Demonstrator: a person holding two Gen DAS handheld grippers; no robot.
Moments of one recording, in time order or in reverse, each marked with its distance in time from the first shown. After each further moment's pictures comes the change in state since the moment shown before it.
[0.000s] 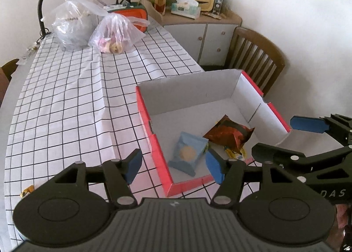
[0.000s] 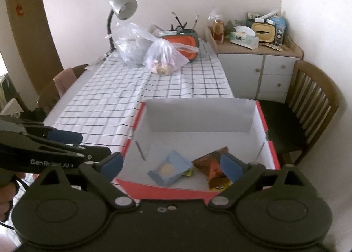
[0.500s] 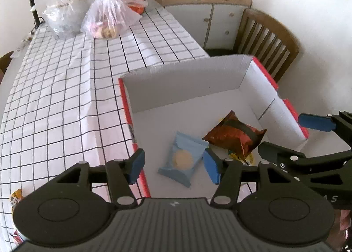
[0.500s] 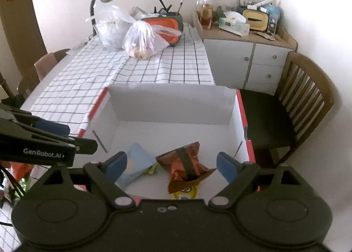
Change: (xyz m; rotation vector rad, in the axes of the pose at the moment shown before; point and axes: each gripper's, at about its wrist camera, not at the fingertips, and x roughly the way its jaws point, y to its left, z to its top) left arm 0.065 -0.028 0.025 -0.006 0.101 0.053; right arm 0.047 -0.054 0.004 -0.032 0.077 -0.061
